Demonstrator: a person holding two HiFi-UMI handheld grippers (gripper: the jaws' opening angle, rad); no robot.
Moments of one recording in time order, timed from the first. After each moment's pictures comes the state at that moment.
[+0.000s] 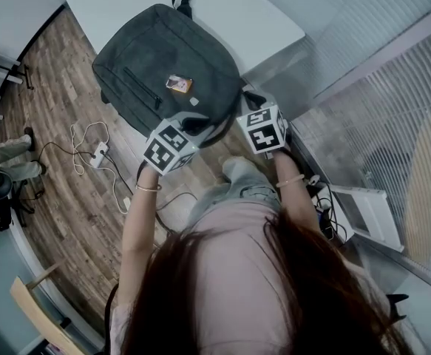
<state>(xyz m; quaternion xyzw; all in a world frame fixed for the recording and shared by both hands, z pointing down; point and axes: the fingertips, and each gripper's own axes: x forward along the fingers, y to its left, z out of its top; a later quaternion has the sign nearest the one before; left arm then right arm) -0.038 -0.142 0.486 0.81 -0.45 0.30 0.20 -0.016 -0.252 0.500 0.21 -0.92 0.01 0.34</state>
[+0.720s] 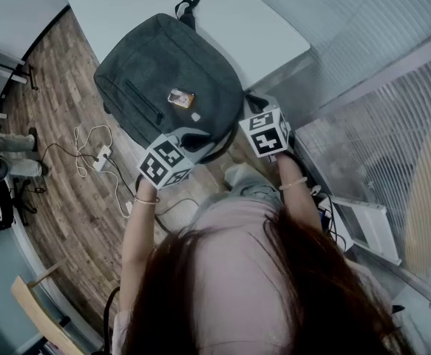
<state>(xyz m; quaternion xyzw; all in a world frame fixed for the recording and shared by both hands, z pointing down) -0.039 -0.143 0.488 0.83 -0.43 0.27 0.24 -0.035 -0.286 0.501 0.20 -0.92 0.00 0.34</state>
